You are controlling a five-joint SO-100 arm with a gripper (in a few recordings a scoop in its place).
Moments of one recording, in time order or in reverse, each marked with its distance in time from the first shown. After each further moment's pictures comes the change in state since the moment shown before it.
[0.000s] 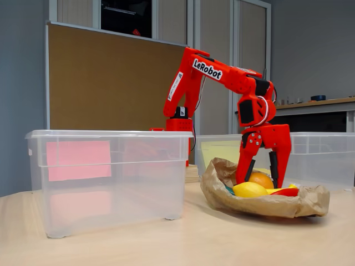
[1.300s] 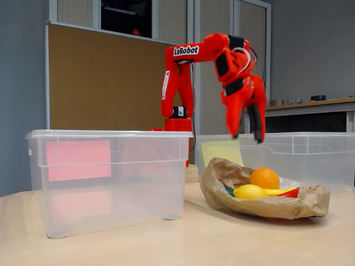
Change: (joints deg) arm 6.0 23.5 6.2 9.6 -37.4
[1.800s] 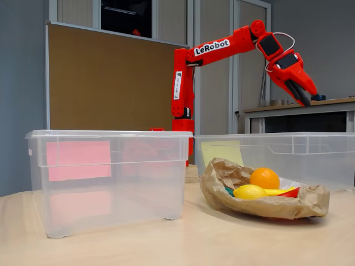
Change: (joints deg) arm -28.4 1.9 -21.5 7.8 -23.4
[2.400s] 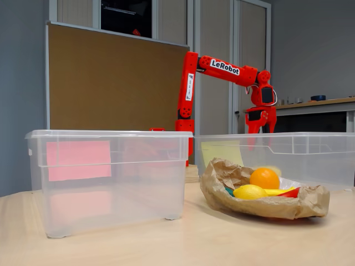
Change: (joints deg) arm -34.6 -5.6 16.8 5.5 77.4
